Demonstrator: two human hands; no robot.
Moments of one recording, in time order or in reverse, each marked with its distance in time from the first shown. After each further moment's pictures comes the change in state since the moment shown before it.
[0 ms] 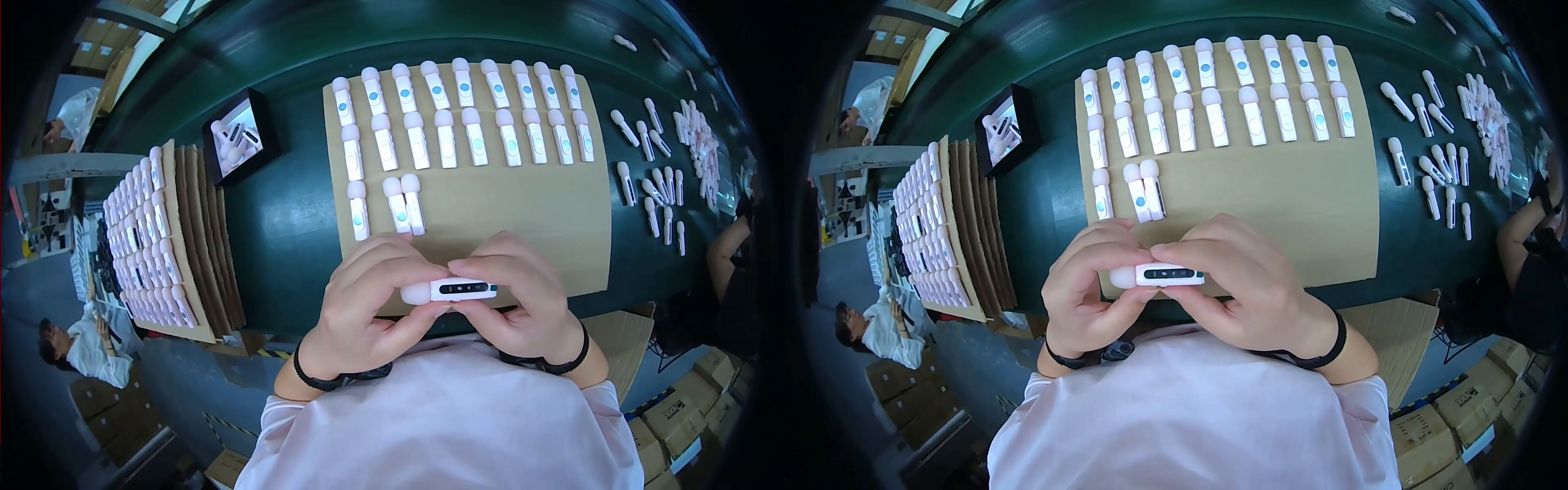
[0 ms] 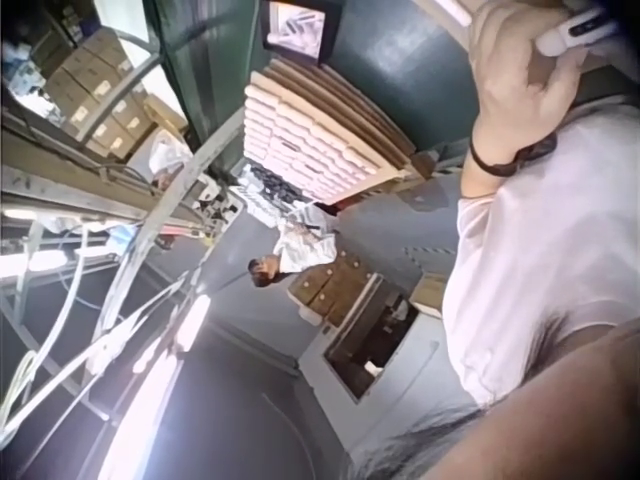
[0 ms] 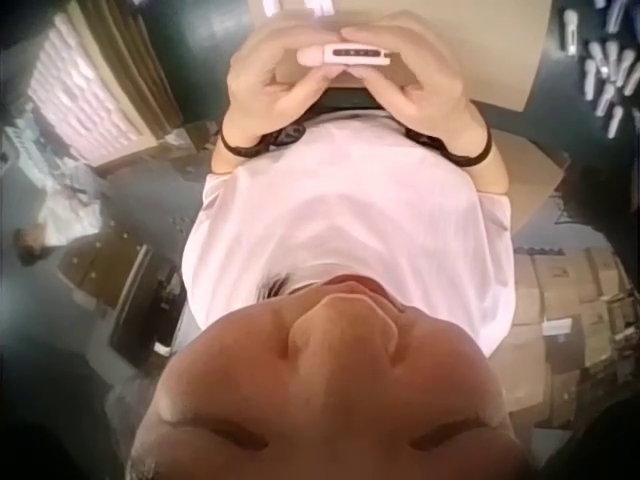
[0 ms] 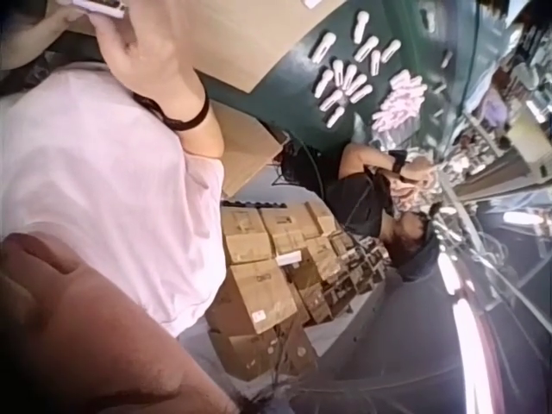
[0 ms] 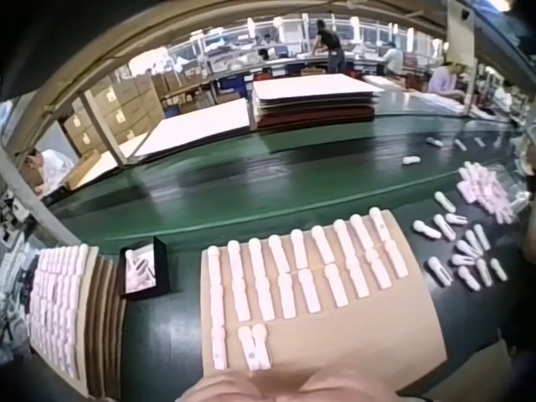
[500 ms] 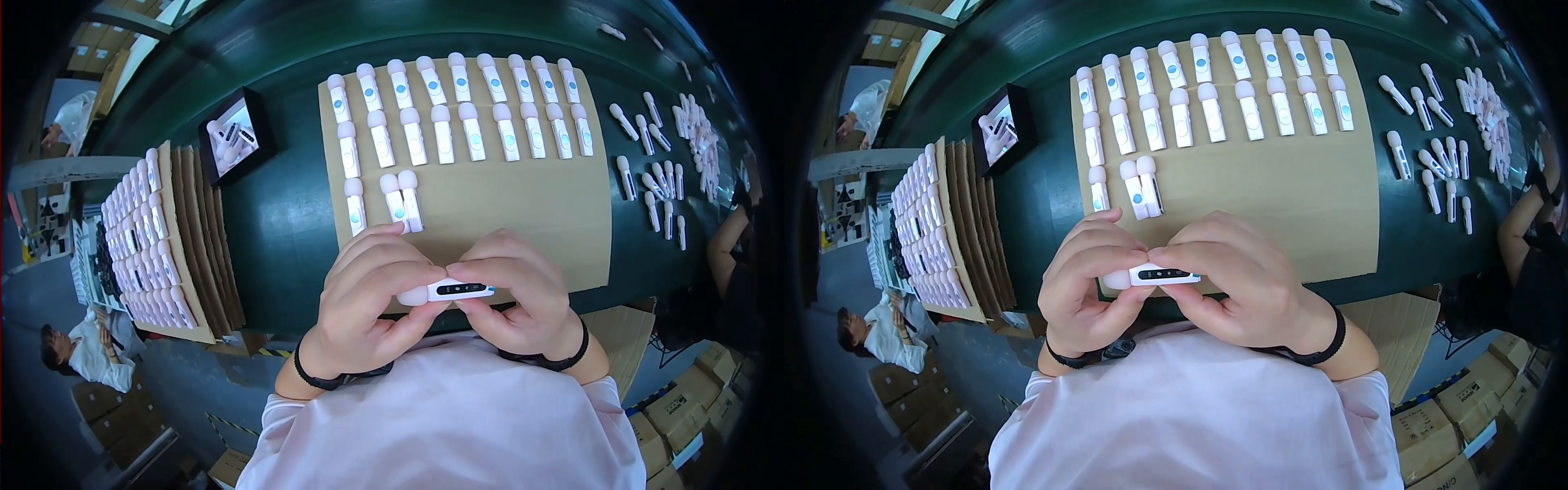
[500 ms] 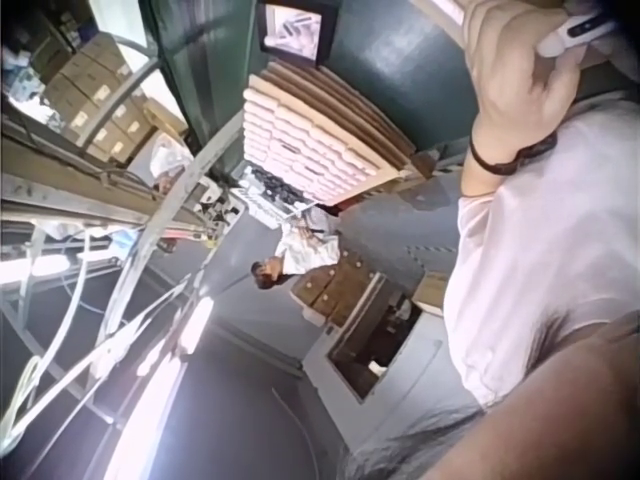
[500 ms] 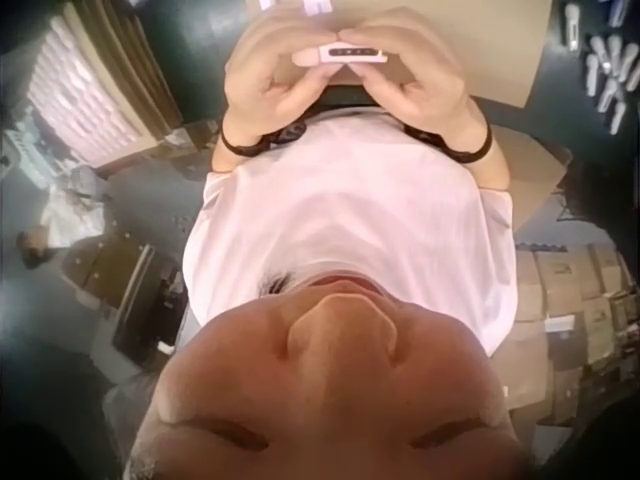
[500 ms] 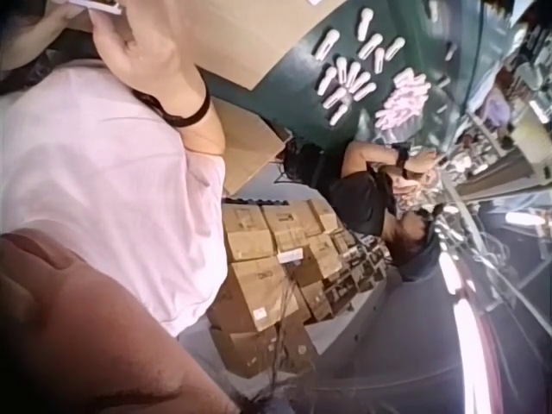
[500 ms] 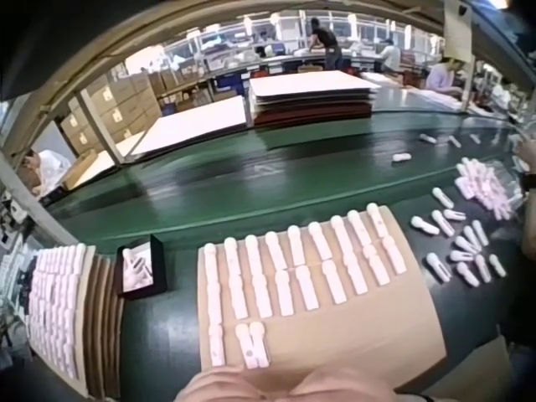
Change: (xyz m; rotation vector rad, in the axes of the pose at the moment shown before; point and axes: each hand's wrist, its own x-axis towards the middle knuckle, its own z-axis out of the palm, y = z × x) left_hand 0.001 0.000 0.001 0.085 0.033 0.099; right_hand 0.002 0.004 0.001 0.035 0.007 -0.080
